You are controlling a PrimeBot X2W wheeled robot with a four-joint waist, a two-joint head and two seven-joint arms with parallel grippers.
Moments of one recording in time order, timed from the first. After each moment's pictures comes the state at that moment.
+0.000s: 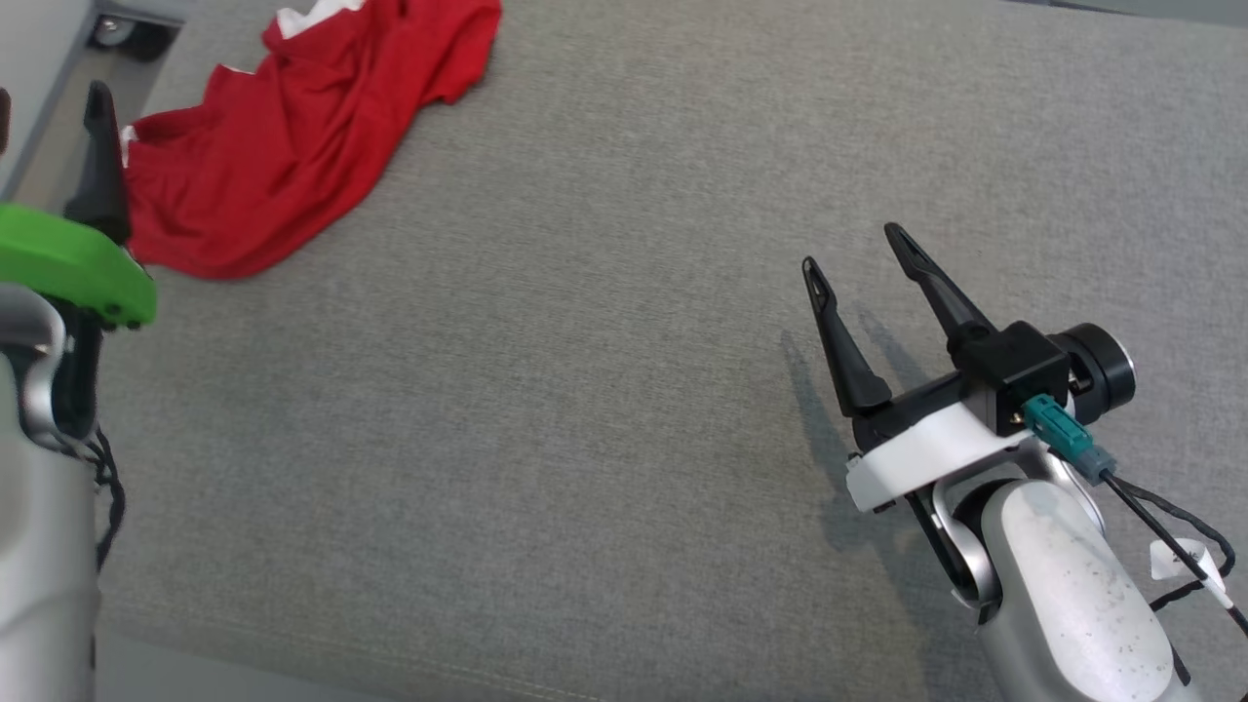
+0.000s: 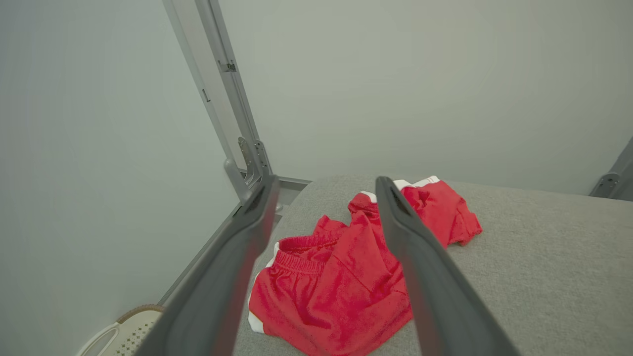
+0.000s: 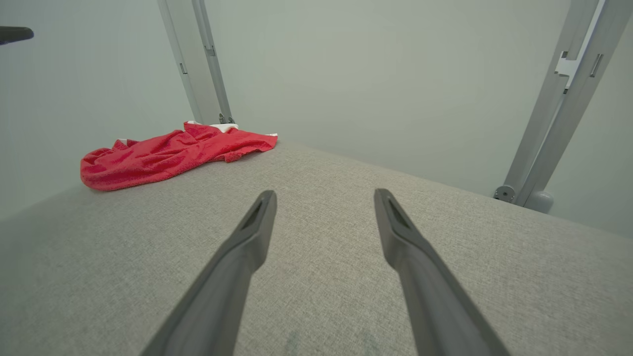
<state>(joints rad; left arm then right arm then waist) -0.66 0.32 0.02 0.40 -0.34 -0.11 0.05 -0.31 -0.08 0.21 0.05 0.02 0.13 -0.12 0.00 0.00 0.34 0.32</state>
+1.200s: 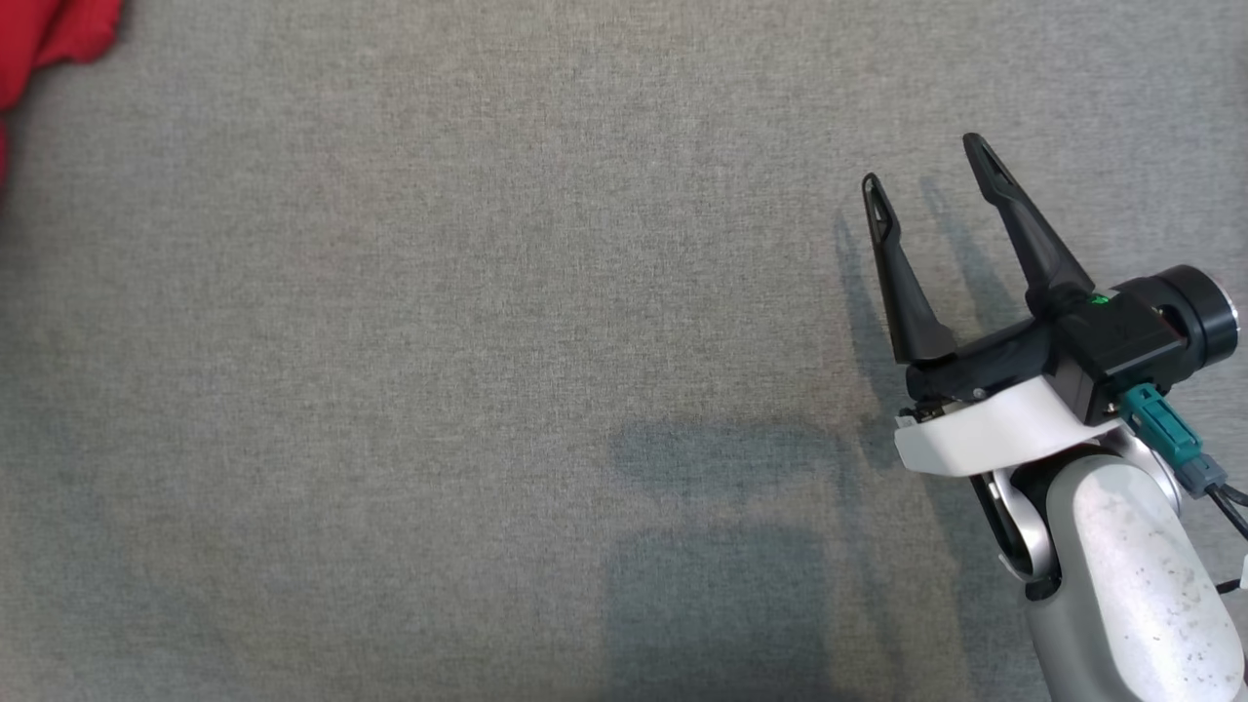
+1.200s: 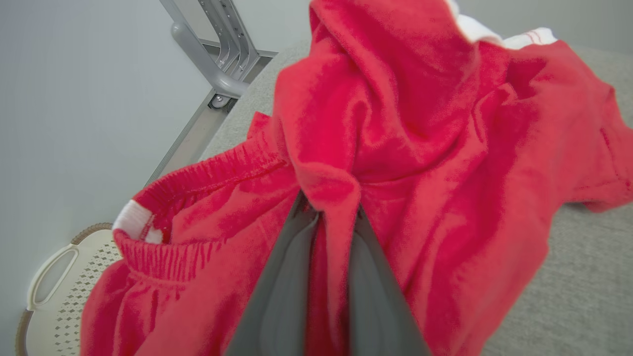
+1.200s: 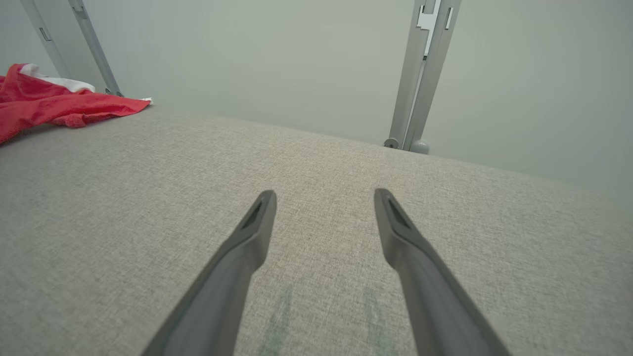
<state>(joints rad) -1.02 0.48 0.02 1.04 -0.37 -0.07 0.04 -0.32 -0.11 0.15 -0.17 -0.02 0.13 -0.08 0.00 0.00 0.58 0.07</state>
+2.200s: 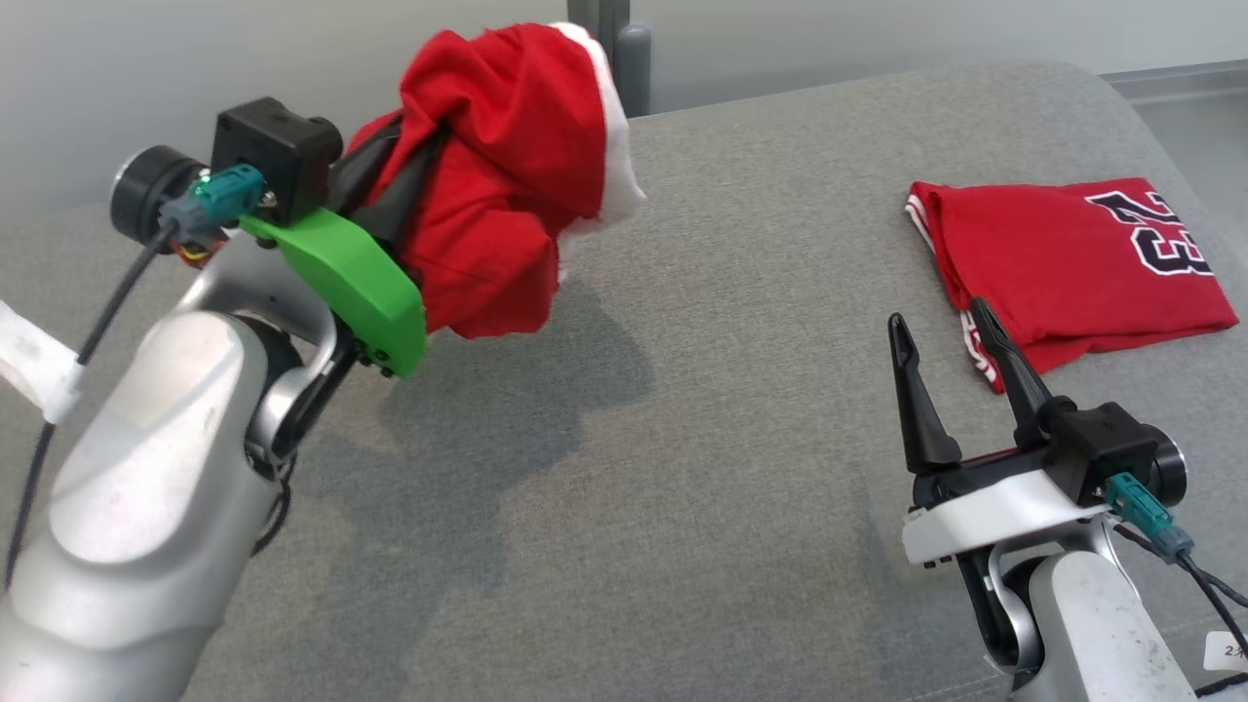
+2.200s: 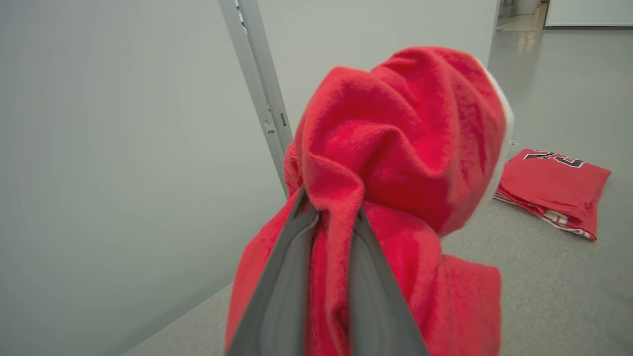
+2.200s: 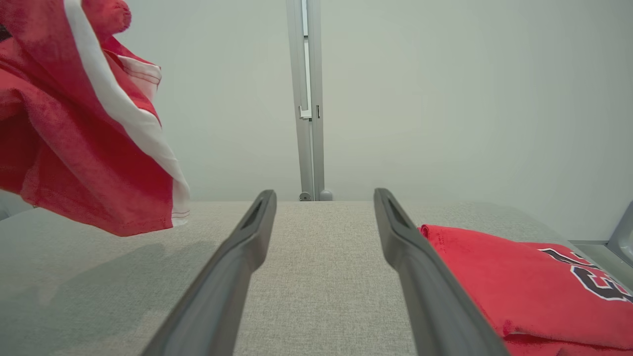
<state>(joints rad) -0.76 0.40 -0.55 0.21 -0.54 -0.13 0.15 -0.17 -0.05 0.08 0.07 0.10 0.13 -0.22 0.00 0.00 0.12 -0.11</state>
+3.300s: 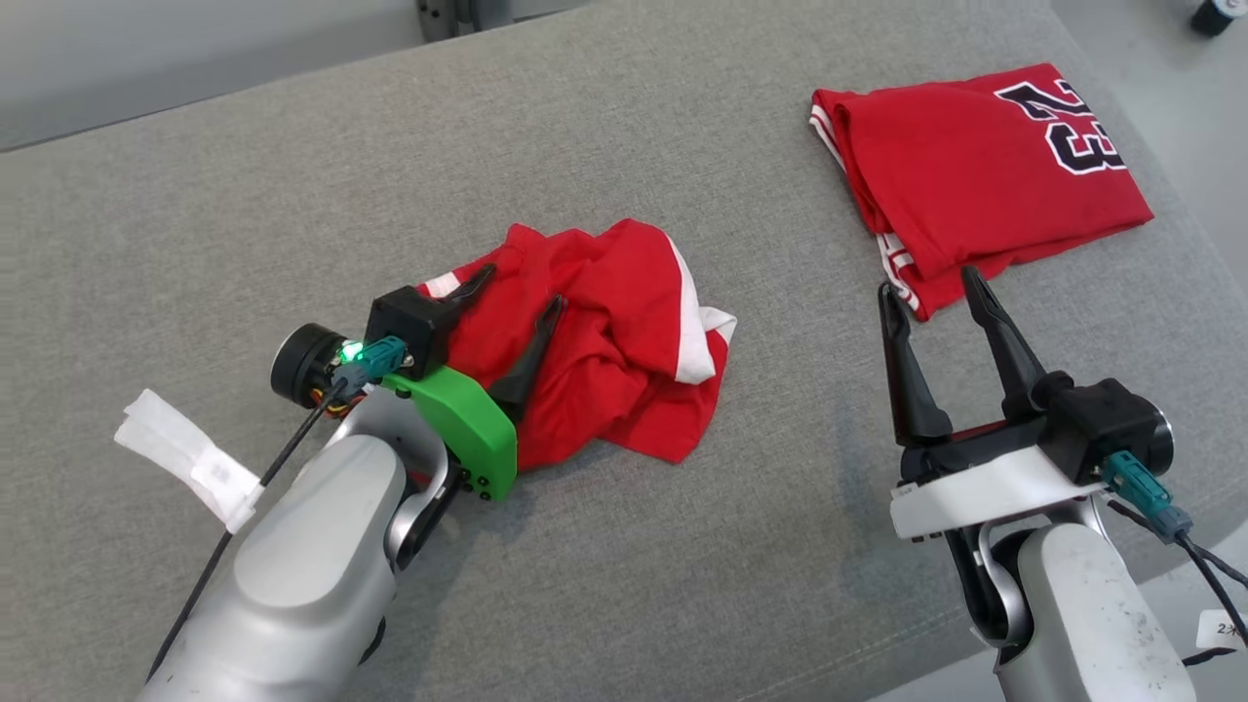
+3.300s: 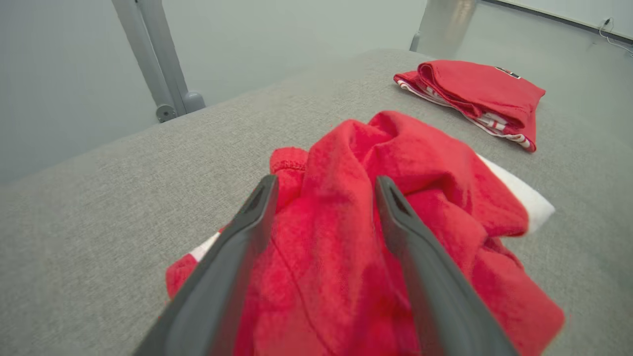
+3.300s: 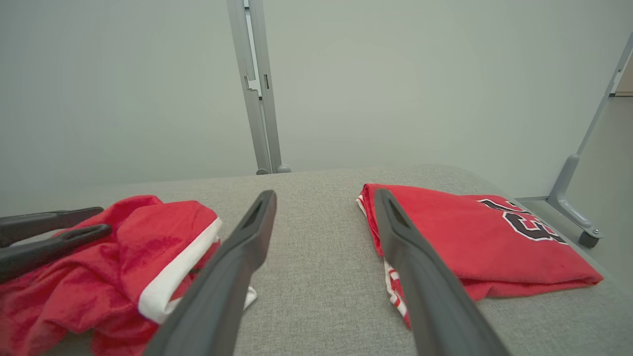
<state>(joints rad) -0.67 0.22 -0.71 0.59 -0.53 -0.12 -0.14 -0.22 -0.05 0.10 0.09 0.13 0.13 -0.26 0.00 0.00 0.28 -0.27</state>
